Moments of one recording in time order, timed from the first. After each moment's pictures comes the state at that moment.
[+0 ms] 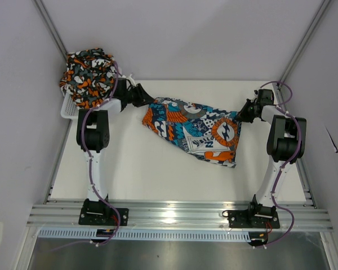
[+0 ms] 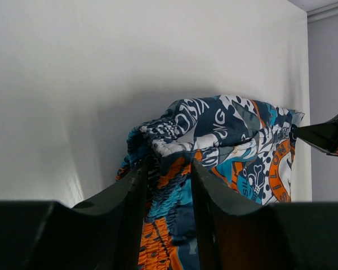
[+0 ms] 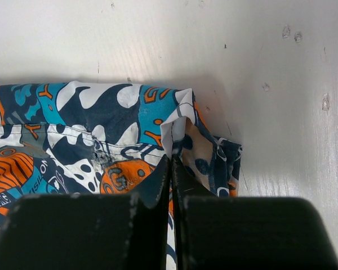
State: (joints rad) left arm -0.09 2.30 1.69 0.02 0.62 -0.57; right arm -0.13 2.09 1.44 -0.25 -0.39 0.41
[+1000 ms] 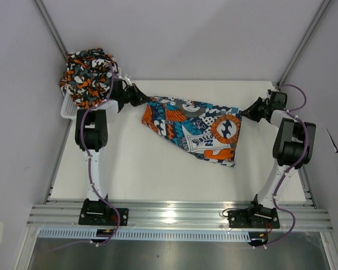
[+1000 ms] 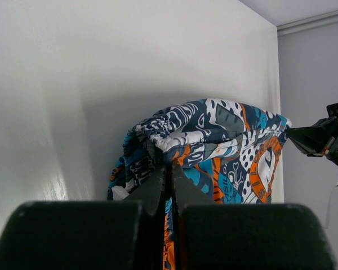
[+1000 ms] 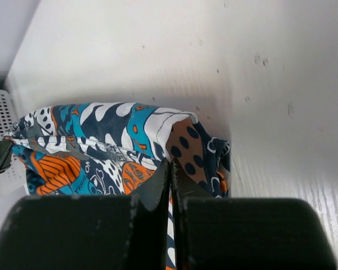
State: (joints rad) left arm -0.05 2.33 1.68 0.11 0.70 -0.67; right arm -0.23 2.02 1.33 -0.08 -0.52 0.54
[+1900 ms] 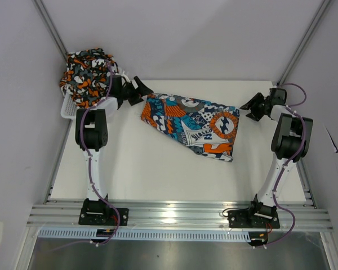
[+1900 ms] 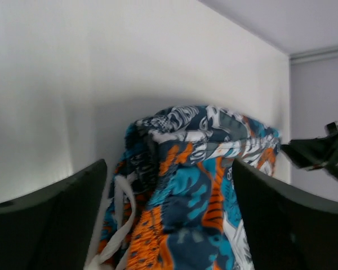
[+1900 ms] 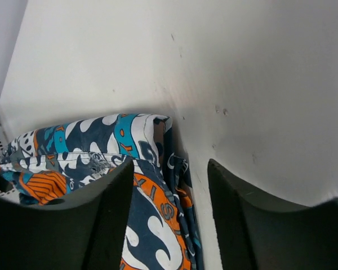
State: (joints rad) left arm -0.04 2.34 1.76 0.06 0.61 -0.68; right arm -0.24 2.17 1.51 -0.15 -0.48 0.60
